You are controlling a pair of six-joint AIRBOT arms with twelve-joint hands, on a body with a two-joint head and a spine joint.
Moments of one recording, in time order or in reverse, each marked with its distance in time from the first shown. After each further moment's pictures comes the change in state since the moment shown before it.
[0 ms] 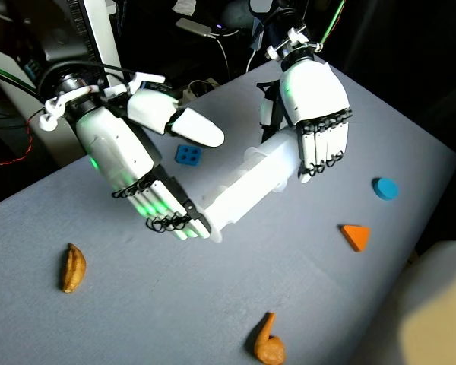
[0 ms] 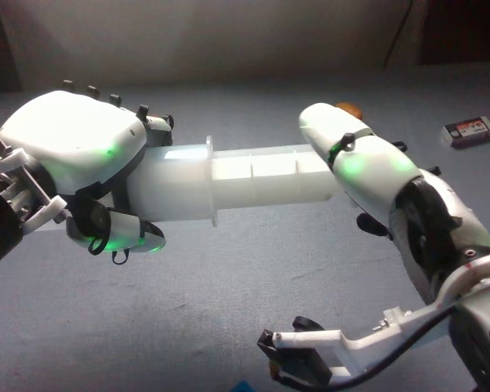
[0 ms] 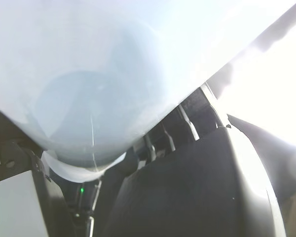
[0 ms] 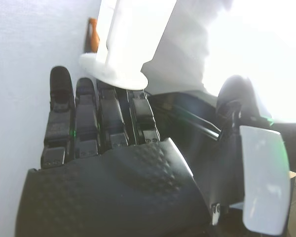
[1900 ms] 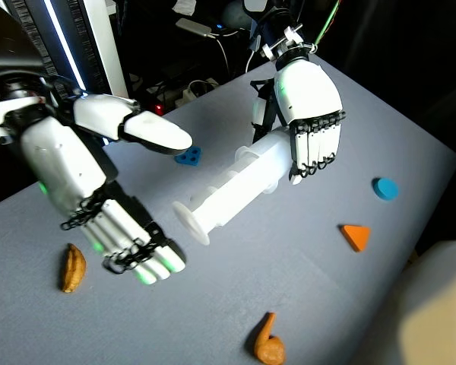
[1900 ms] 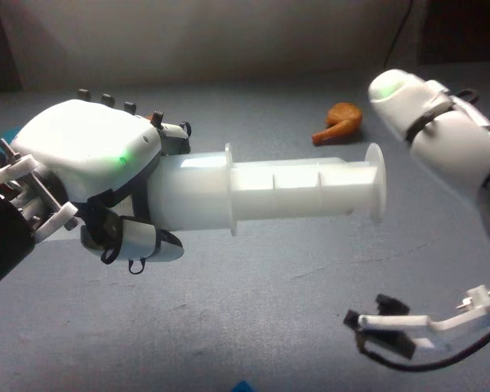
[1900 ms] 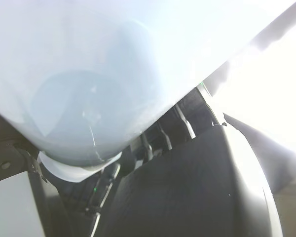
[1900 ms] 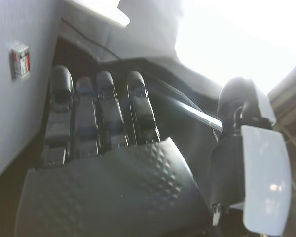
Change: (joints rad) left arm 0.007 -0.007 -0.026 -0.021 0.022 -0.014; right arm -0.129 0.164 -0.024 -0.259 0.019 0.010
